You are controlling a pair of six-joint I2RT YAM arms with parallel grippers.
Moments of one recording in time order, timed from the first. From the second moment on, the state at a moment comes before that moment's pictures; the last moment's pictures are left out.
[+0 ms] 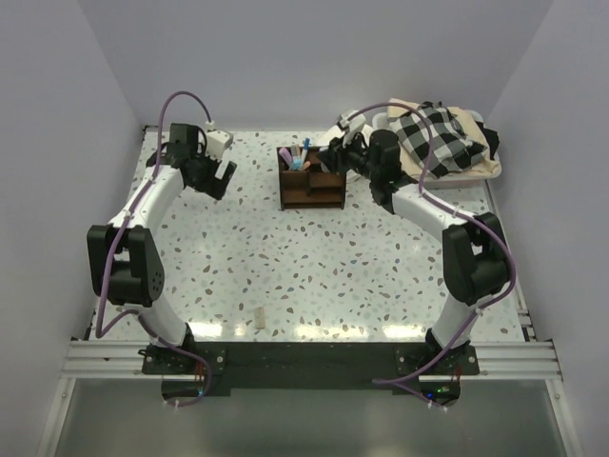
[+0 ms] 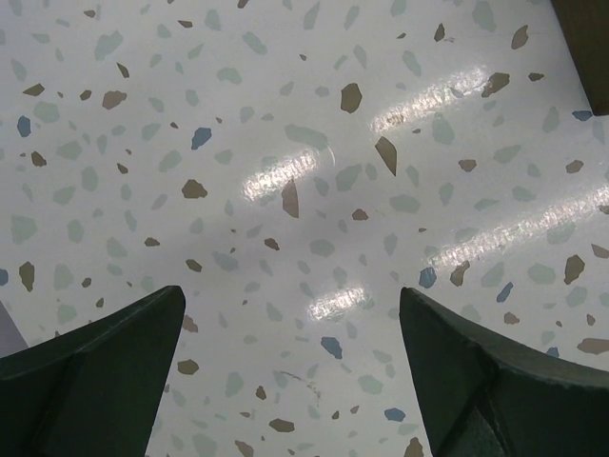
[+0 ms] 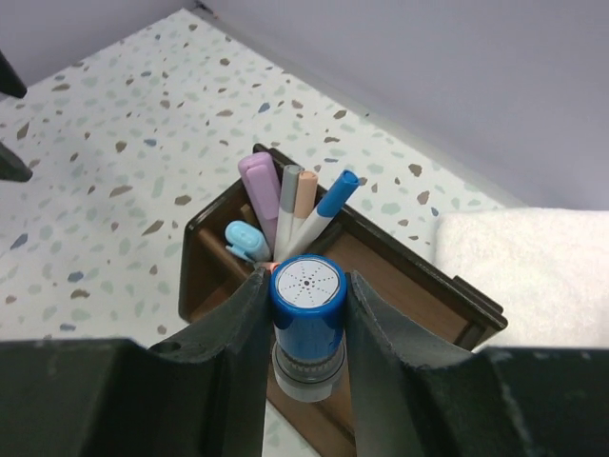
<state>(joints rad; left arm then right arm) -0.06 1.71 1.41 -0.61 0.10 0.38 0.40 1.77 1.26 0.38 -0.37 -0.02</state>
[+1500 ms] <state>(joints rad) -0.04 1.77 1.37 -0.48 0.12 0.38 0.46 2.01 1.05 1.01 -0.23 -0.10</state>
